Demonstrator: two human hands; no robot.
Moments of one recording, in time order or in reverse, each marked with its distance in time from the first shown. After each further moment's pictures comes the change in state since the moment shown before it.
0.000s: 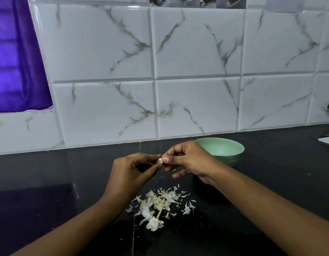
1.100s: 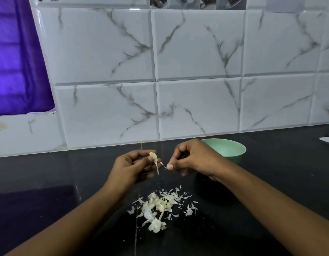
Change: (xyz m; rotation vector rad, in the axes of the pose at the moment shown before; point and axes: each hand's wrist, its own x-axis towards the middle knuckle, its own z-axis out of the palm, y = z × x) left_hand 0.011 0.002 -0.003 -0.727 -0.097 -0.629; right_hand -0.004 -0.008 -0.011 -0.288 0.019 -0.019
